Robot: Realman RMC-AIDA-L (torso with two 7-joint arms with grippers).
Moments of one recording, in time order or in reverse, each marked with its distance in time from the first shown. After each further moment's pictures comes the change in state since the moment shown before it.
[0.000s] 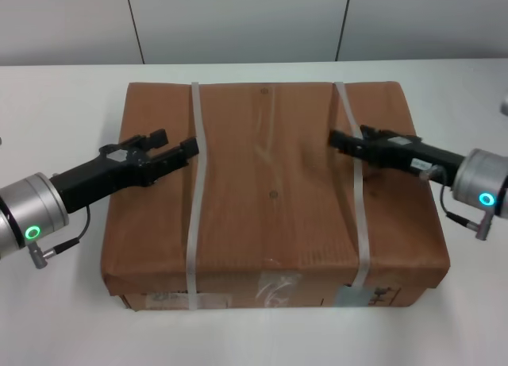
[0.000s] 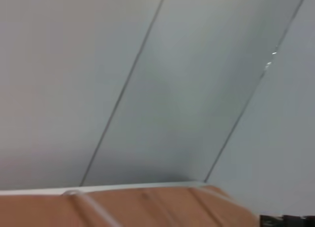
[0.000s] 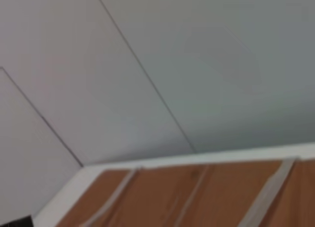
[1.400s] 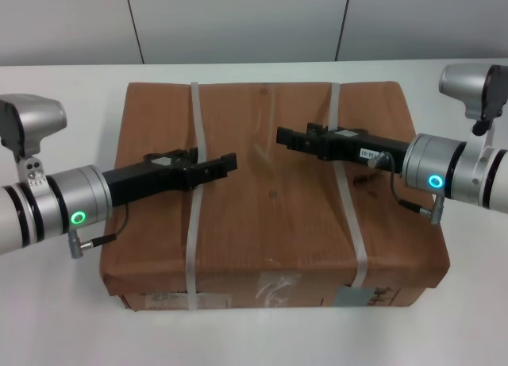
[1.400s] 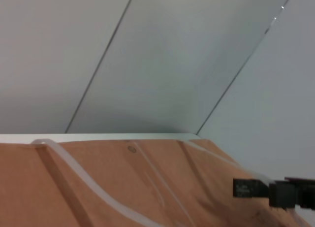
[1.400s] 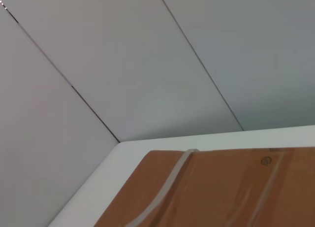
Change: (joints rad) left arm -0.146 -0.006 0.062 -0.091 0.077 -0.105 -0.129; right arm 0.169 0.007 -0.034 0.142 0.006 0.025 0.028
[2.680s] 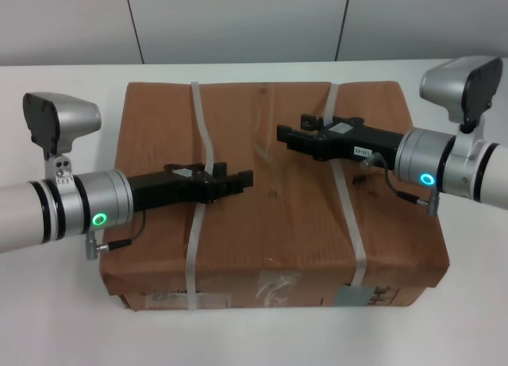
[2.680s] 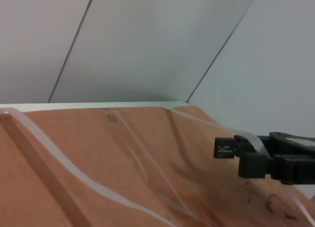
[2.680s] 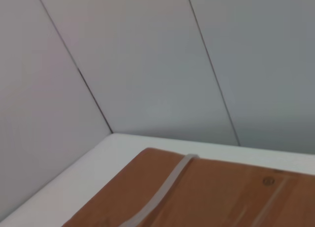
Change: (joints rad) left arm -0.059 -0.003 0.107 -0.026 0.001 -0.047 -0.046; right arm 0.039 0.000 0.011 0.040 0.021 0.042 -0.219
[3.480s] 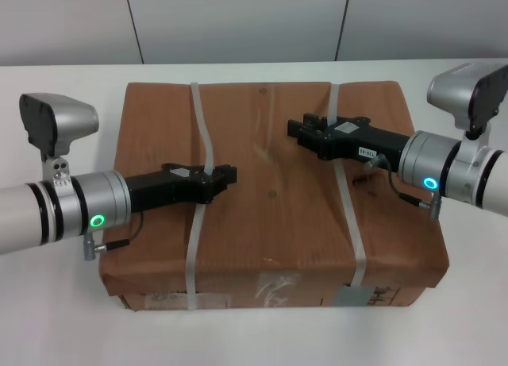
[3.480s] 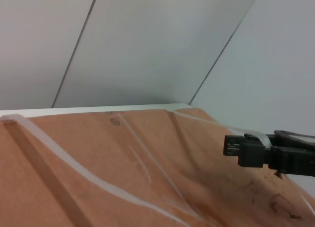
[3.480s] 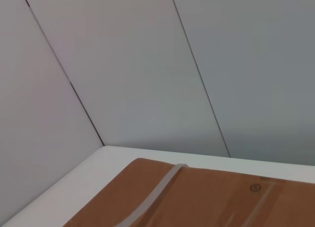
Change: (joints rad) left arm 0.011 -0.002 -0.009 0.007 -0.001 -0.003 0.028; right arm -0.010 0.000 0.001 0.034 0.077 -0.006 -0.078
